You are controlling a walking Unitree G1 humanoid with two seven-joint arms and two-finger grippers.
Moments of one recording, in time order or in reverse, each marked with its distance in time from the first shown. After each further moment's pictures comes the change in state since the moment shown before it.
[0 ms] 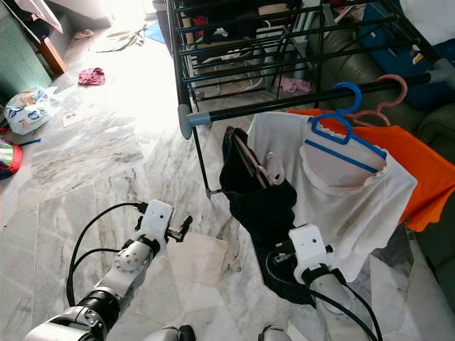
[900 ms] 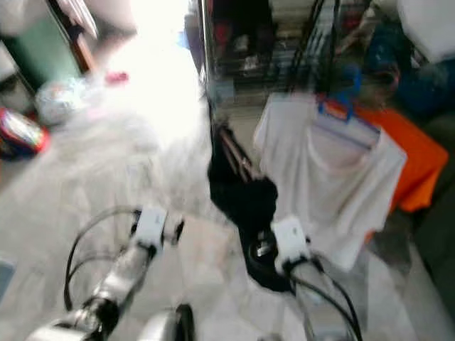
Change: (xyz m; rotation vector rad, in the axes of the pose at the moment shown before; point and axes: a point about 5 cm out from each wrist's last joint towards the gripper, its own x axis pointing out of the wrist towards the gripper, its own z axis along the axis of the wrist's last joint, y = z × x) left arm -0.011 -0.002 -0.025 -0.033 0.094 0.080; right arm 0.018 0.026 0.009 0.063 -0.027 0.083
